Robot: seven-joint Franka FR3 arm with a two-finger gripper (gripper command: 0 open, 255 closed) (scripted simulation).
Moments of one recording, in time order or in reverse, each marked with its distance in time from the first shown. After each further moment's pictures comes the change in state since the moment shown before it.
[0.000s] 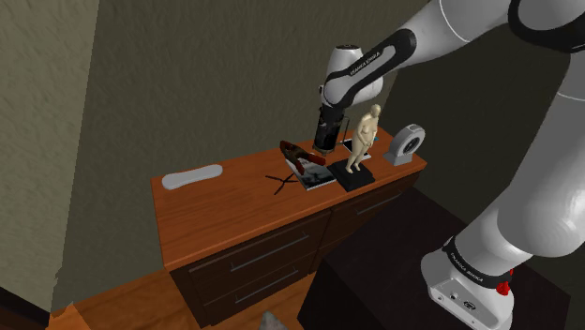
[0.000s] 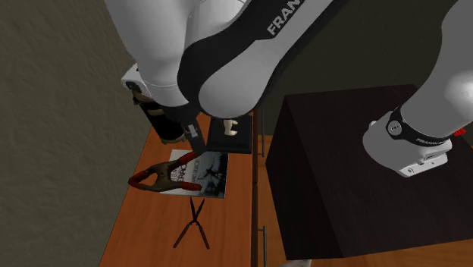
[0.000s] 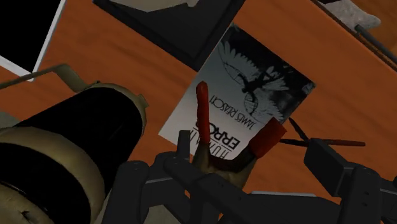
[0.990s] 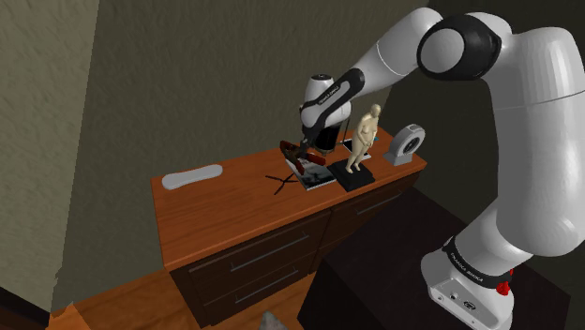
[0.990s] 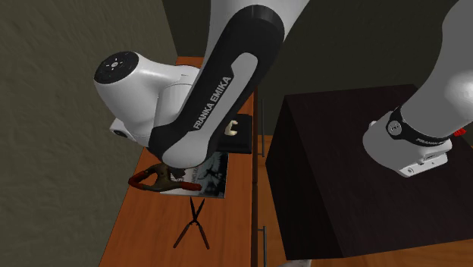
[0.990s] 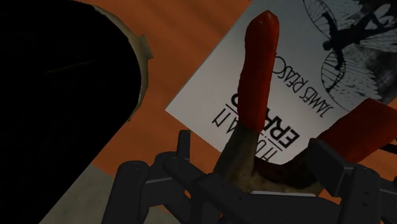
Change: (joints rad) arm -0.013 0.407 0.021 0.318 -0.011 0.104 -0.080
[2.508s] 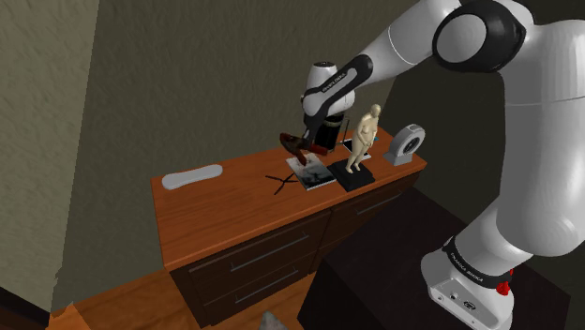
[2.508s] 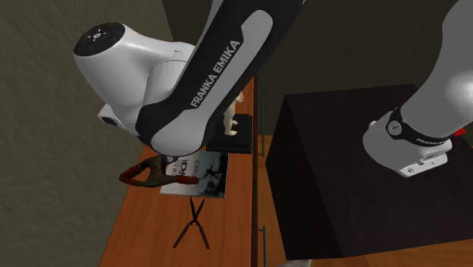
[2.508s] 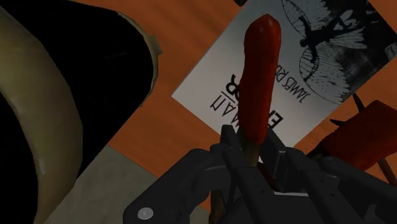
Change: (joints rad) arm 0.000 -0.091 0.000 -0.023 0.000 -0.067 -0.003
